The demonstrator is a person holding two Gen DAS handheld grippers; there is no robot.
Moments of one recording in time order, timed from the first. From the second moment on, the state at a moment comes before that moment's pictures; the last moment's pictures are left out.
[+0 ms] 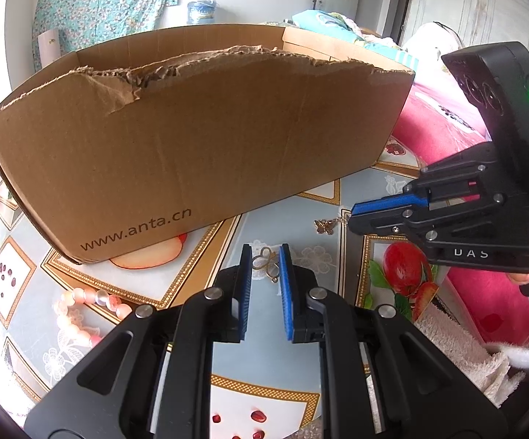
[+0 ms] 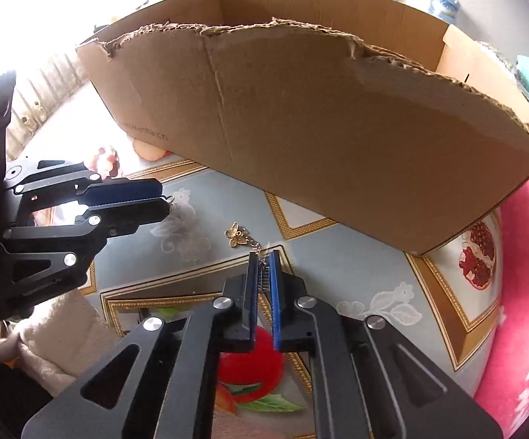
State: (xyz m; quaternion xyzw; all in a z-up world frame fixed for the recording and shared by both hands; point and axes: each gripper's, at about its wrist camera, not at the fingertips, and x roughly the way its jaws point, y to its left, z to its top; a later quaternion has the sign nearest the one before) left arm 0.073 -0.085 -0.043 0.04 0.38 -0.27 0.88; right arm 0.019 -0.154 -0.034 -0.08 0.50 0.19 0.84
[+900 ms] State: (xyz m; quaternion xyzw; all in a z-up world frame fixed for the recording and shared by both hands) left arm 0.046 -0.064 -0.002 0.03 0.33 -0.28 0.90; right arm -0.005 -0.196 0.051 0.00 0.39 0.17 0.90
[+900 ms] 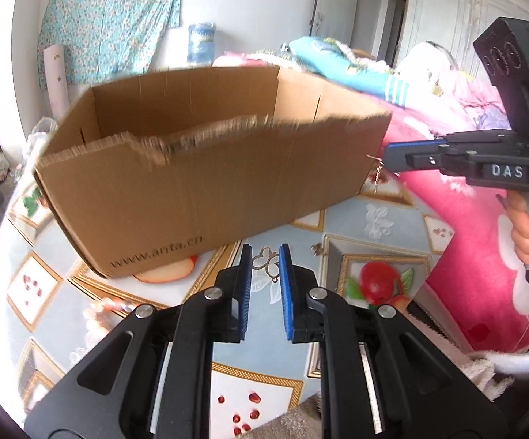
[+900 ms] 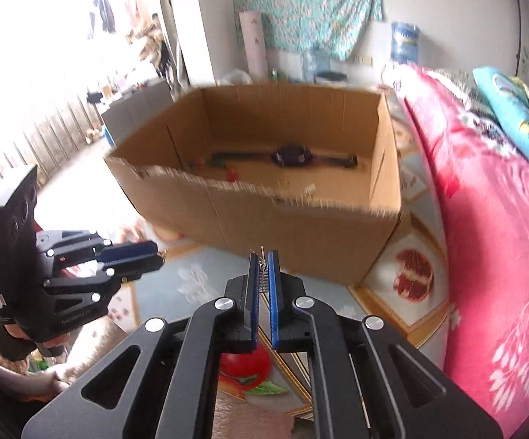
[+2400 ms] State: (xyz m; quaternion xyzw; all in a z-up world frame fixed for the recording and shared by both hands) left arm 0.295 -0.092 0.011 0.01 0.61 -0.23 0.76; right arm 0.142 -0.189 0.055 -0.10 0.49 0.26 0.83
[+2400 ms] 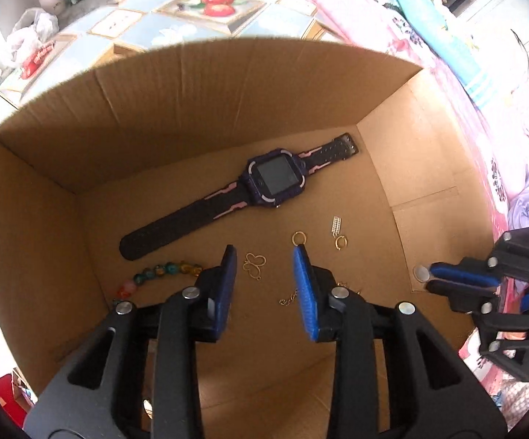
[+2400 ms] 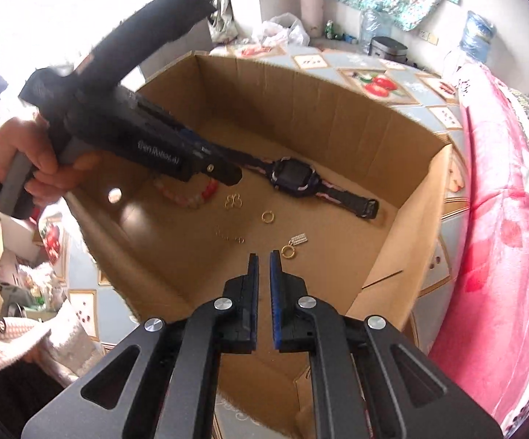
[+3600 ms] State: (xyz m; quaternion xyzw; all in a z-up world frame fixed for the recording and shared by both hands) left arm 0.040 -0.013 -0.017 0.01 0.48 -0.12 0.87; right arm -0.008 -0.173 -0.030 0.02 0.47 0.07 0.88
